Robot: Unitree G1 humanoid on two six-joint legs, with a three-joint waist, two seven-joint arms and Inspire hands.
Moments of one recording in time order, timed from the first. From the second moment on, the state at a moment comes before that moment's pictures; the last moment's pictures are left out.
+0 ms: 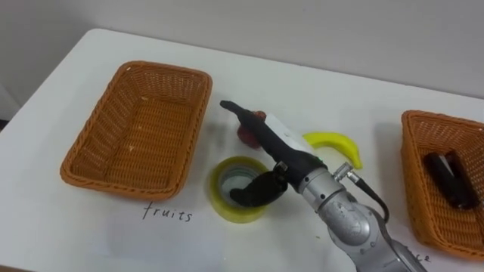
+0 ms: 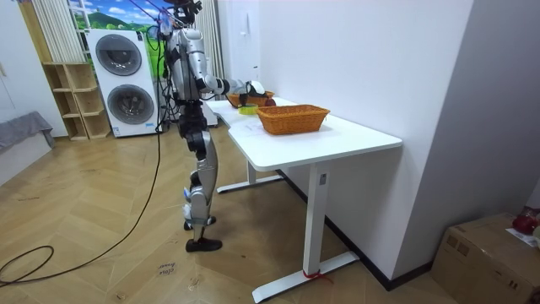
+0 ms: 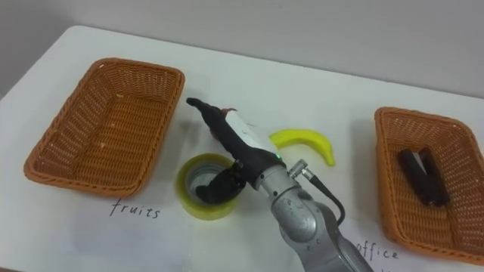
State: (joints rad) left arm 0.20 0.22 -0.04 1.11 0.28 0.06 0.30; right arm -0.08 -0.31 0.46 -0.05 -0.41 0.01 0.09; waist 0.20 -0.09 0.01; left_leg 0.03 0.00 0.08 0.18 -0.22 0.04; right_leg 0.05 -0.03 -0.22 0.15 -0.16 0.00
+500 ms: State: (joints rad) left arm 0.21 0.22 -0.04 1.10 0.28 0.06 0.30; right arm -0.08 -0.31 0.46 -0.05 -0.47 0.01 0.09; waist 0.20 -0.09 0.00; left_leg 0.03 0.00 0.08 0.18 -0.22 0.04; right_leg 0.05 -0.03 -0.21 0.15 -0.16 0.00
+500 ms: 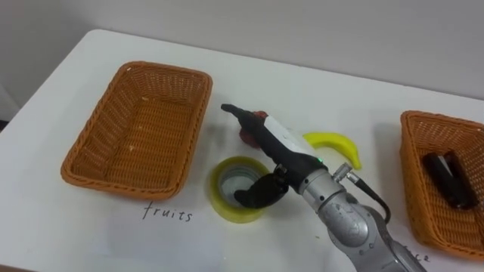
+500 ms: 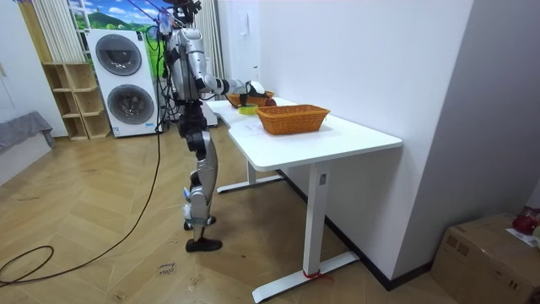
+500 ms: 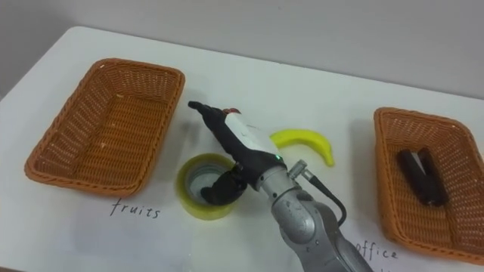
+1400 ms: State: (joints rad) left arm 0.21 0.23 -0.03 1.10 0.28 0.07 0.29; right arm -0.08 -0.32 0.46 -0.06 -0.61 0.02 0.13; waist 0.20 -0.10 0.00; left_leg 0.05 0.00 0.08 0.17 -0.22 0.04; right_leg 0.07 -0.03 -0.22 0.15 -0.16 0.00
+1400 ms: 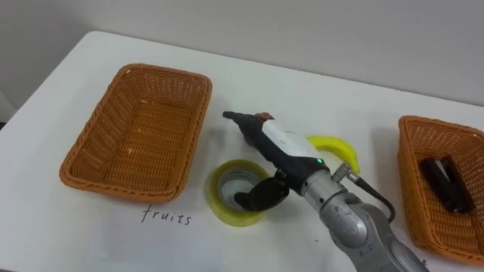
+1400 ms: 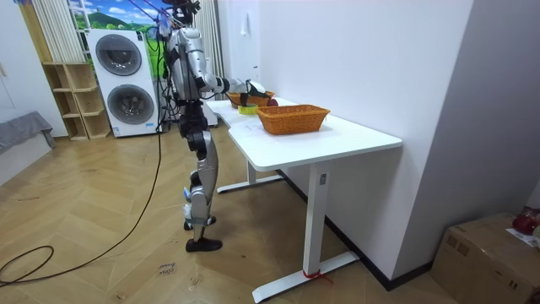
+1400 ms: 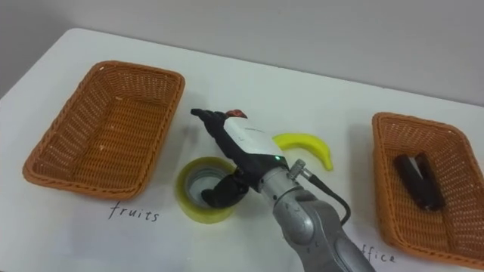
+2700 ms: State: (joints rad) left arm 0.23 0.30 -0.04 1.04 0.28 0.05 0.22; right arm -0.09 -0.35 0.45 -0.14 -0.68 0.04 0.34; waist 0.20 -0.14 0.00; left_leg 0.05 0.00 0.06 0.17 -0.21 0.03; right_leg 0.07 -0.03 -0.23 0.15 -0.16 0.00
